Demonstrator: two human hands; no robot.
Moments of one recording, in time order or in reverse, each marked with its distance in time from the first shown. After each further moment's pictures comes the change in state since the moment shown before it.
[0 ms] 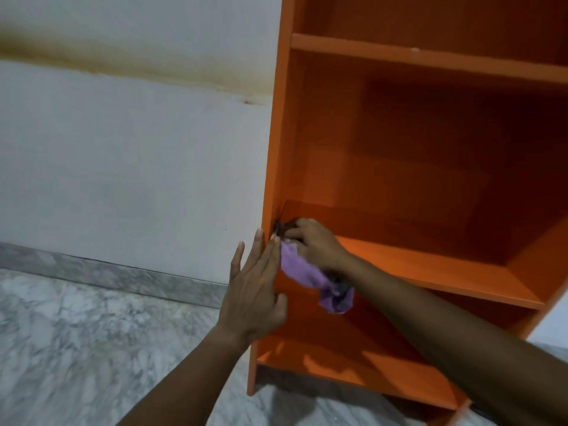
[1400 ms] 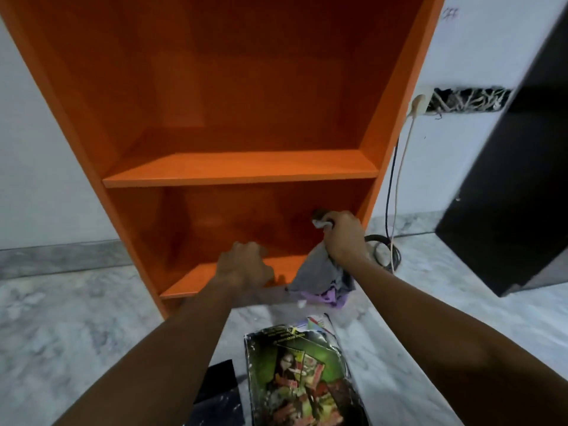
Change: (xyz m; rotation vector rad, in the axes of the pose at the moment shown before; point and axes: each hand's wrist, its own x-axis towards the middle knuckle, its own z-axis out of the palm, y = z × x) left_hand -0.015 0.171 0.120 0.004 -0.896 -0.222; right_hand -0.302 0.147 0.030 -0.083 0.354 0.918
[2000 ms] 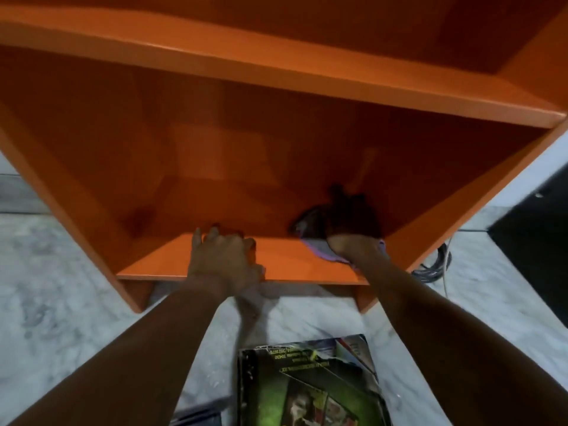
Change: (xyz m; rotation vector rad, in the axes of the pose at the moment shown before) left_hand 0.097 -0.088 0.091 0.185 -0.025 -0.075; right_hand 0.067 0.059 0.182 -0.238 -0.204 -0.027
